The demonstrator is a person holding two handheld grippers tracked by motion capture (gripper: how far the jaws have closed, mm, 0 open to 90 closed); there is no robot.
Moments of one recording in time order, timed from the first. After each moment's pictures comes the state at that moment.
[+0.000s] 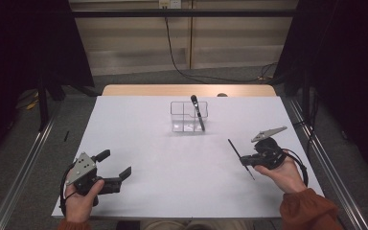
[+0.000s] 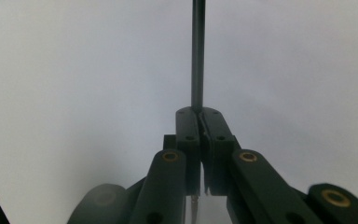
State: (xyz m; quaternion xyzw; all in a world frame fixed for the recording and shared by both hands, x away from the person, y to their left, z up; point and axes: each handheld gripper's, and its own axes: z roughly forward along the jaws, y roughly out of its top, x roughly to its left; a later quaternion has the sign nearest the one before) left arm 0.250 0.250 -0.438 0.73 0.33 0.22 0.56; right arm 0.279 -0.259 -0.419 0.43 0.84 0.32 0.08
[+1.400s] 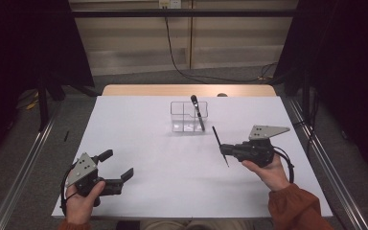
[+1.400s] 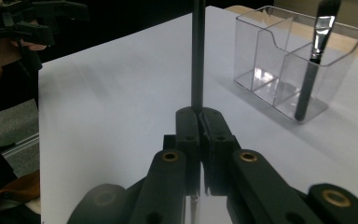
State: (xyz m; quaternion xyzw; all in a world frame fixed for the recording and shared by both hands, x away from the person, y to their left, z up) left arm 0.245 0.243 -0.431 0.73 0.31 0.21 0.57; right arm 0.280 -0.223 -0.400 0.29 0.80 0.52 0.09
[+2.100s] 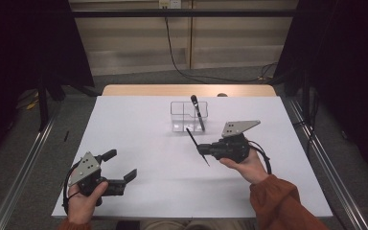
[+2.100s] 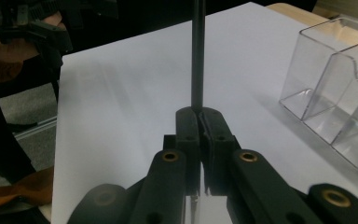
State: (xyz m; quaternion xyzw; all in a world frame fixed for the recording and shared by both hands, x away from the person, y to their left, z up) left arm 0.246 0.236 -0.427 0.74 0.30 0.19 0.57; right arm 0.300 -0.167 -0.396 0.24 0.83 0.51 0.05
